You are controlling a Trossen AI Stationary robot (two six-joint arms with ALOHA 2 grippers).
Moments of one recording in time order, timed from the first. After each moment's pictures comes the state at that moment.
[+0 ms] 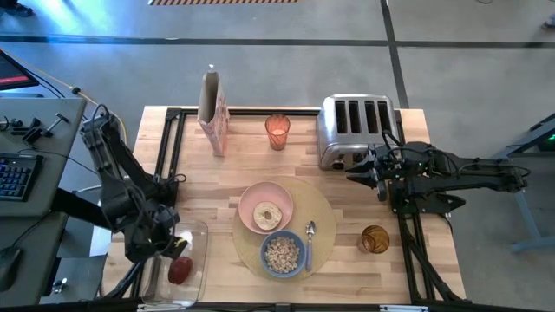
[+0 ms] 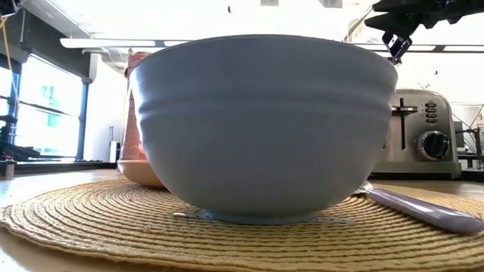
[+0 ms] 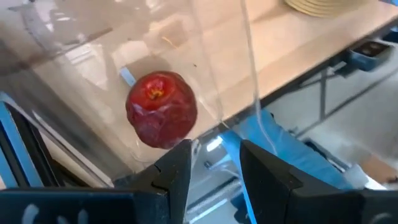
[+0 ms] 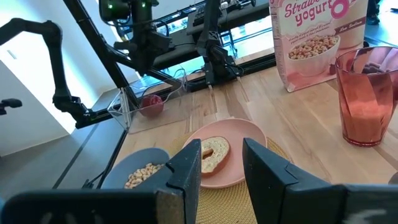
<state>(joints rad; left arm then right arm) -1.08 1.07 0.92 -0.93 -0.11 -2.20 -0.04 0.47 0.51 -0.23 -0.11 0.31</state>
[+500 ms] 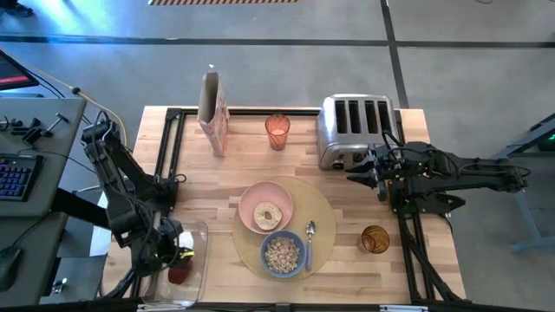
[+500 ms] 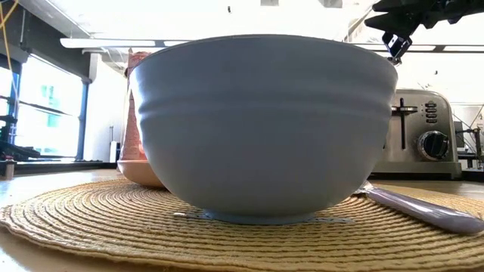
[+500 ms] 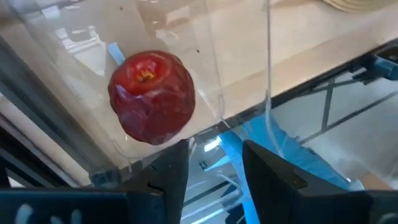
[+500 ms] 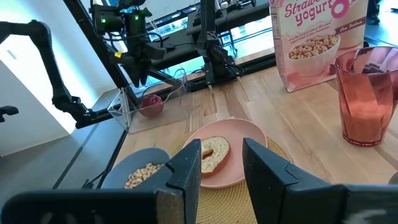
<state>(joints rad) -1.10 1.20 0.92 -0.82 -0.09 -2.31 -0.04 0.47 0.51 -0.23 -0.11 0.31</state>
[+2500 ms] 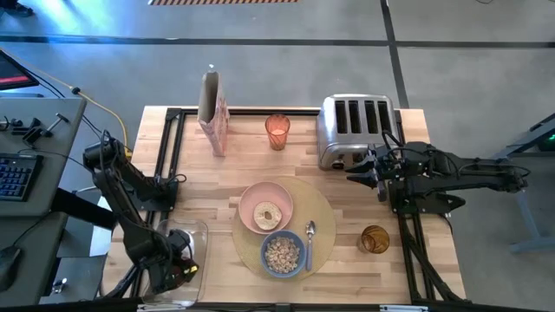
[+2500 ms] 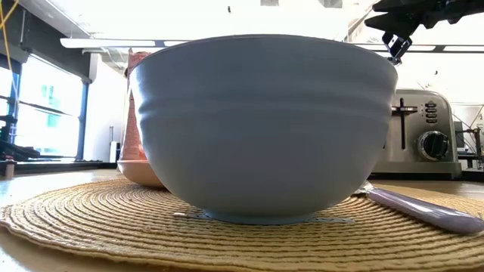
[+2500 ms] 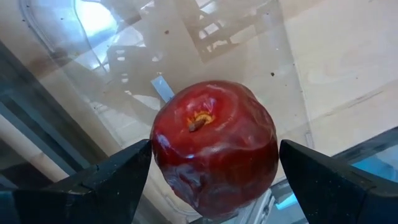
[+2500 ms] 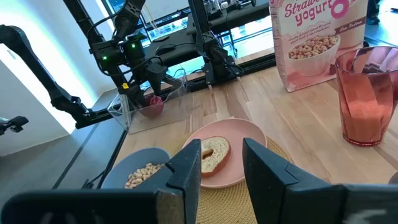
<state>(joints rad) -1.11 1.49 0.91 -0.80 -0.01 -2.19 -0.04 0.47 0.51 -0.23 -0.11 0.31</state>
